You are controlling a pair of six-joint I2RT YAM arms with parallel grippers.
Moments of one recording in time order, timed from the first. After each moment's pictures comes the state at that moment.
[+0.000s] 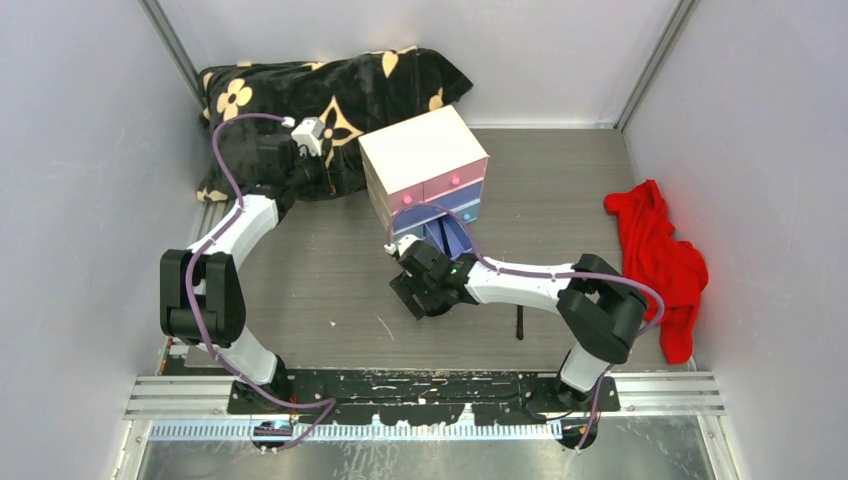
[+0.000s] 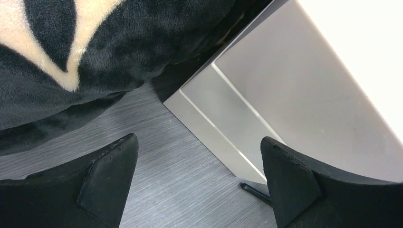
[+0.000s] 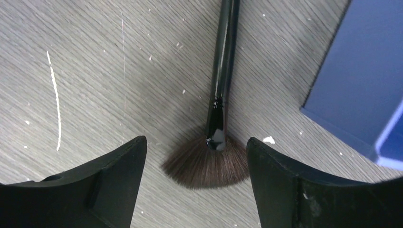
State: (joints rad) left arm -0.11 1.62 1.17 -0.04 0.48 -0.21; right arm 0.99 1.64 0.98 -0.35 0.17 0.20
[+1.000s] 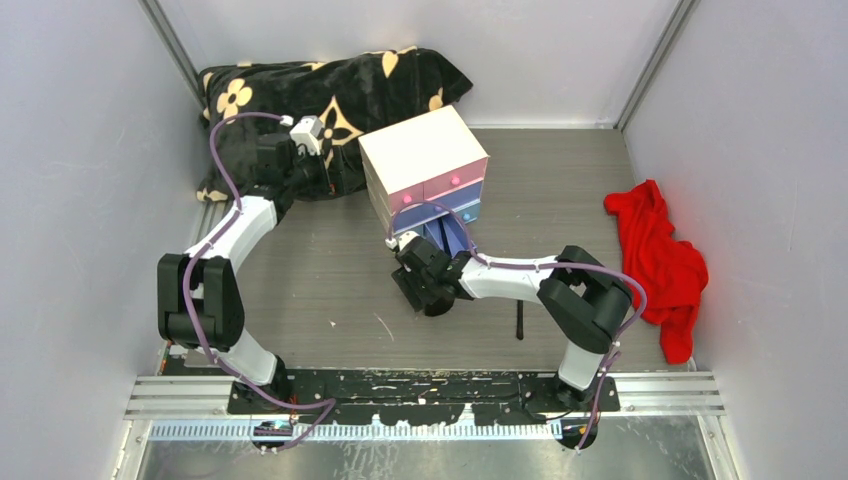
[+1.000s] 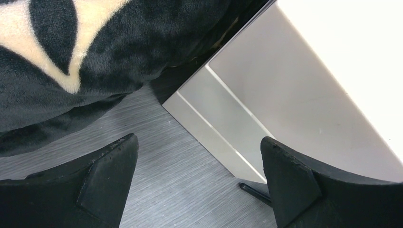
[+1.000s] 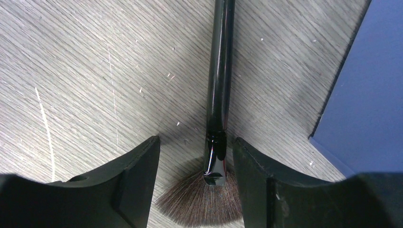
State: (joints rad) left arm -0.11 1.60 1.17 -0.04 0.48 -0.20; right arm 0.94 1.74 0.99 -0.24 0.13 0.23
